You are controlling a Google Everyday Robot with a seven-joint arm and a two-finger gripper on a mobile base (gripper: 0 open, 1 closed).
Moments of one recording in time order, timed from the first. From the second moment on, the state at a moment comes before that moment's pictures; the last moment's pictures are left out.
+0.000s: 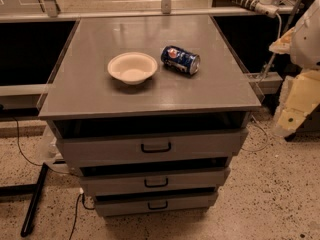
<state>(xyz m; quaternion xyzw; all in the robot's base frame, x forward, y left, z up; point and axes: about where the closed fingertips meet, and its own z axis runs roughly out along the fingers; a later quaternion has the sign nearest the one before) 0.438 -0.217 0.976 -0.60 0.78 -0.03 0.16</state>
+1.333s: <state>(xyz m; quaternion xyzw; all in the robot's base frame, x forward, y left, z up) 0.429 -0.193 0.914 -0.65 0.72 0.02 0.24</state>
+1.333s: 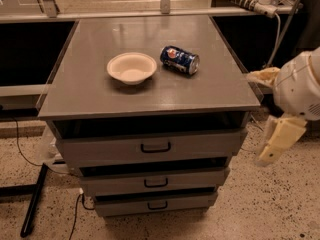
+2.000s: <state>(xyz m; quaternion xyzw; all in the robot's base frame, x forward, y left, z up) 0.445 -0.183 0.819 -0.67 0.67 0.06 0.30</state>
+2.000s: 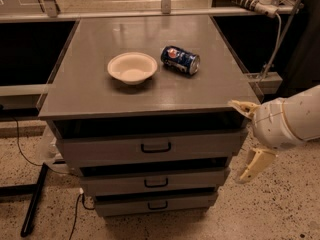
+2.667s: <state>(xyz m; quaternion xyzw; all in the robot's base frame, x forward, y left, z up) 0.453 -0.183 0.799 -0.67 0.68 0.05 0.31</state>
